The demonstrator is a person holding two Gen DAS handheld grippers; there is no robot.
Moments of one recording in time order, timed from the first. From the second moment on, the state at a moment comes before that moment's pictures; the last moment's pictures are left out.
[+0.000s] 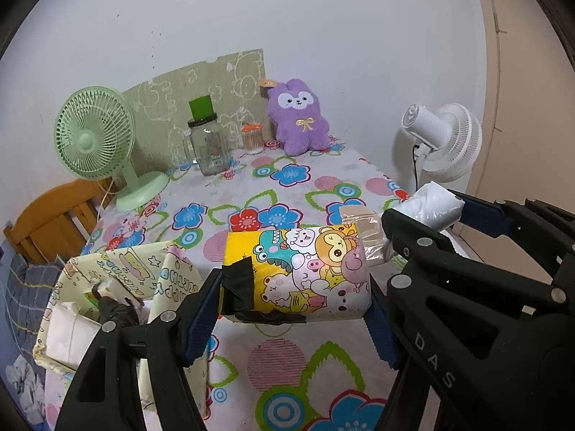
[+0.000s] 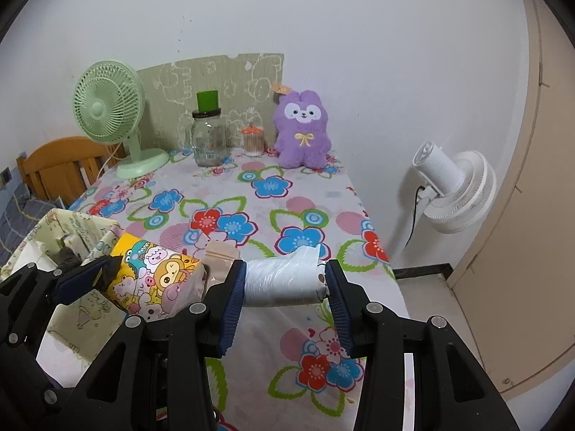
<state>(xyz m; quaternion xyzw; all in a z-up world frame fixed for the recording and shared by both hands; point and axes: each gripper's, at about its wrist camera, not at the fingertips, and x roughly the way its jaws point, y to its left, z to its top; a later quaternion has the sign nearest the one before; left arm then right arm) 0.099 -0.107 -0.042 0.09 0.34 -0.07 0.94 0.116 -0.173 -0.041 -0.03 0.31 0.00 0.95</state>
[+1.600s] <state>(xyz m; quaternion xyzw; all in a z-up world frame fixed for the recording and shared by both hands) 0.068 0.004 -0.005 0.08 0.30 -0.01 0.95 0.088 -0.059 0.002 -0.08 0.26 0.06 0.96</state>
